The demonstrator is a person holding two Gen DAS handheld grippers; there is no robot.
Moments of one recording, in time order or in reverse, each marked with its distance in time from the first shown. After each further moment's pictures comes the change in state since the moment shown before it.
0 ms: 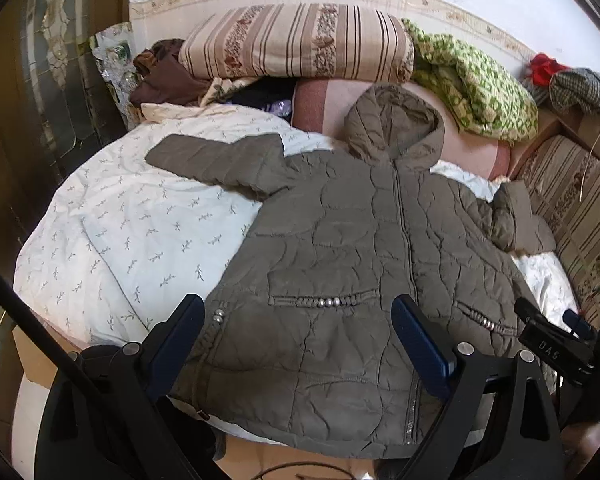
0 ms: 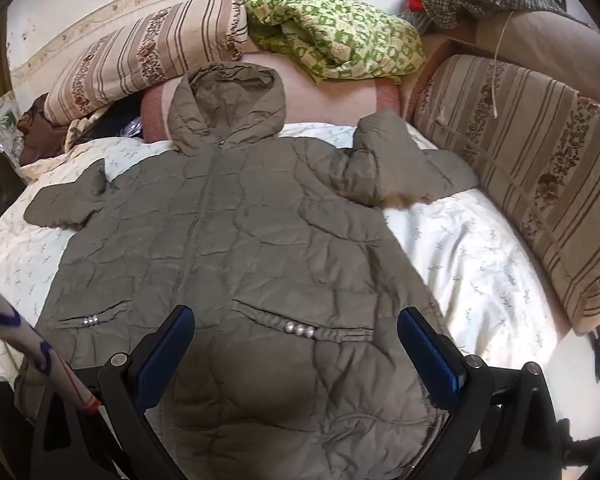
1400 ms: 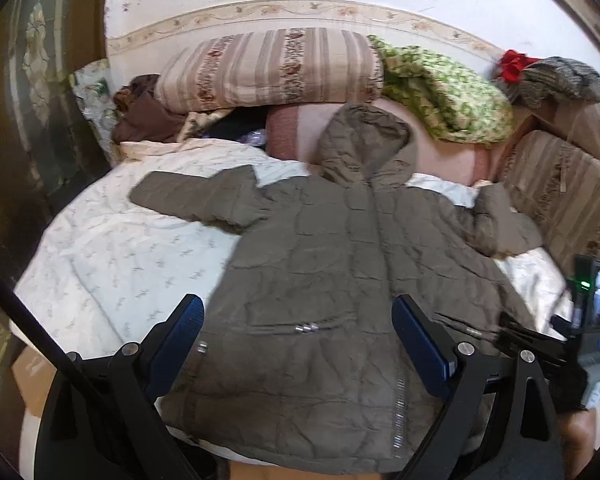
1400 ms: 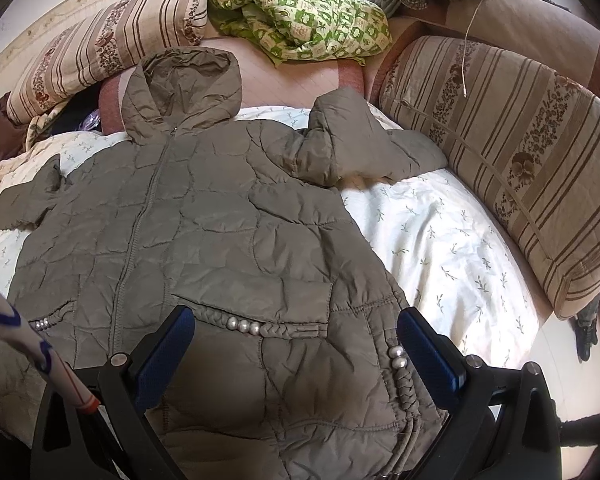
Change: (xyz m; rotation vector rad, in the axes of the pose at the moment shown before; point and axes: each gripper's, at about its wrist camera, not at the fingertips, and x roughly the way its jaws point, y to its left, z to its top) left arm -0.007 -0.027 0.014 0.088 -0.080 -0.010; right arm 0.025 -0.024 -0.002 0.038 0.058 -0.114
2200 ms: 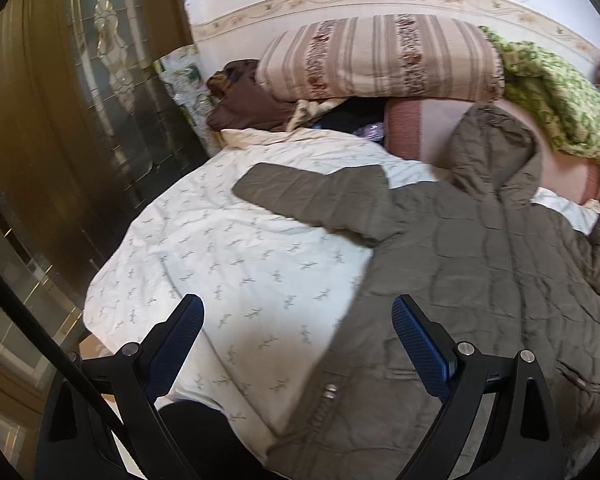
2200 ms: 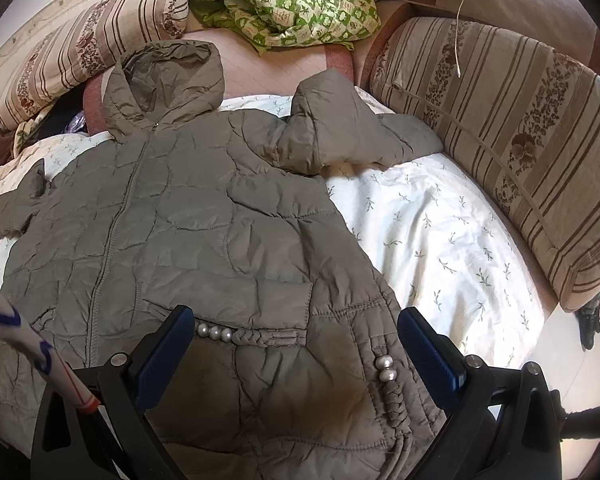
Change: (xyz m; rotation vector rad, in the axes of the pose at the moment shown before) left arm 0.053 0.090 0.031 -0.079 0.048 0.344; right arm 0.025 -0.021 0.002 0.034 0.042 0.004
